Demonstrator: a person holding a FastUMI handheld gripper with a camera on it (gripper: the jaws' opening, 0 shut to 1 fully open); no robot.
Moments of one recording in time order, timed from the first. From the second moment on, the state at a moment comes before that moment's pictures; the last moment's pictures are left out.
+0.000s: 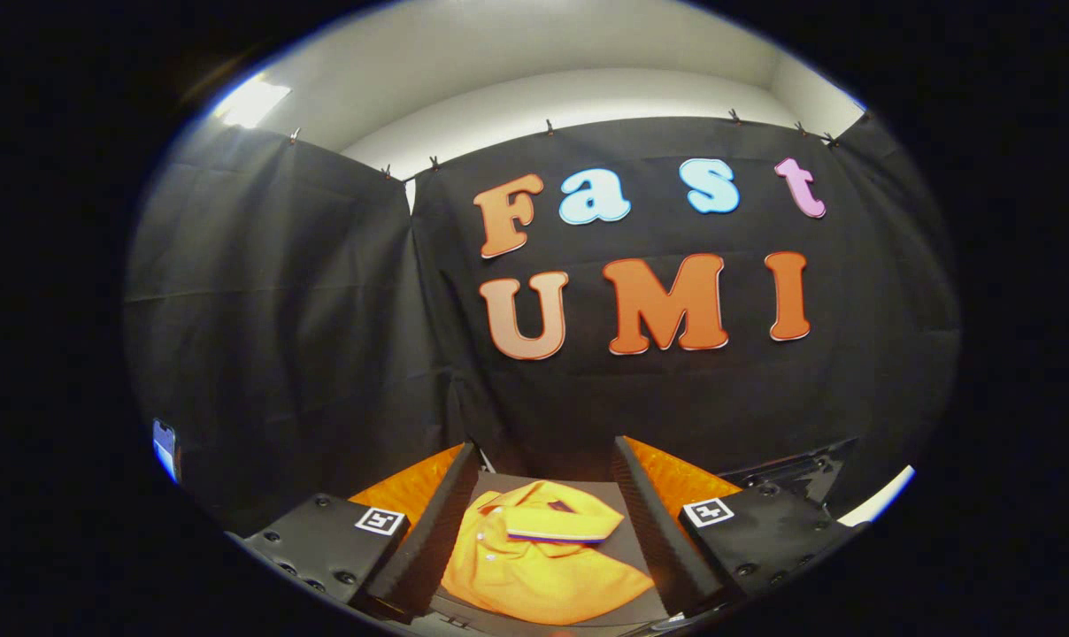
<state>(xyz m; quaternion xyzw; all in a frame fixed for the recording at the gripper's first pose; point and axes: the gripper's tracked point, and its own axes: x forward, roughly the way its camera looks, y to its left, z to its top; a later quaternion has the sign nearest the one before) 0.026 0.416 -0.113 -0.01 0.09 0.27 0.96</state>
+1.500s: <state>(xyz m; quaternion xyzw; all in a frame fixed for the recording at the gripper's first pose) 0.061 0.445 -0.317 -0.10 0.28 0.17 0.94</state>
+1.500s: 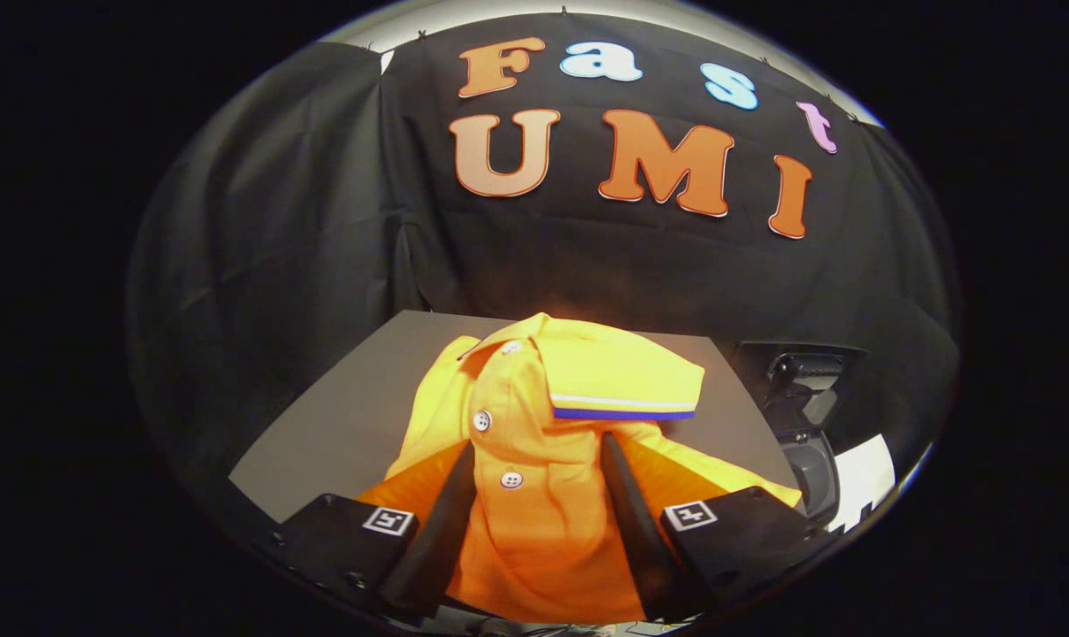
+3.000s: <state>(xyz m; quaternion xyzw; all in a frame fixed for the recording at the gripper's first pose) 0.058 0.347 -0.150 0.00 0.08 0.26 0.96</state>
